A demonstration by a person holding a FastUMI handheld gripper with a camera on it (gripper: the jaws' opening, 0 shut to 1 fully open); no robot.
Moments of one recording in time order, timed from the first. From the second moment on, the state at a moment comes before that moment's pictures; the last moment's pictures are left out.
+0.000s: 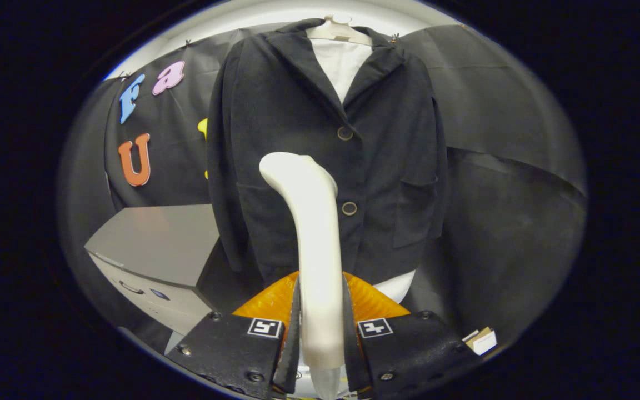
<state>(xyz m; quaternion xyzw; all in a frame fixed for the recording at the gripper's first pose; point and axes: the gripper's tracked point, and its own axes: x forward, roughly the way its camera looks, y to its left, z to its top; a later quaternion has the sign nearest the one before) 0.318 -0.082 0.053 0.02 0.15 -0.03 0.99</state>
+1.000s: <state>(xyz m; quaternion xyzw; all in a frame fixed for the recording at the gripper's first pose) 0.311 -0.081 -0.055 0.02 0.26 -0.04 0.97</state>
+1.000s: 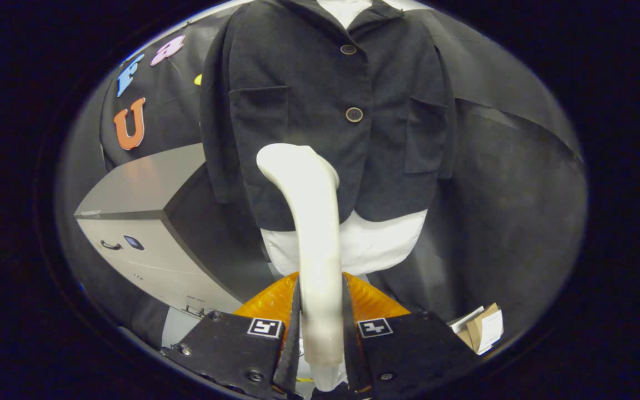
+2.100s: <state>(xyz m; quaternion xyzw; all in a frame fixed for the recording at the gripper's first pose) 0.278 -0.231 0.178 0.14 0.05 -0.10 0.98</state>
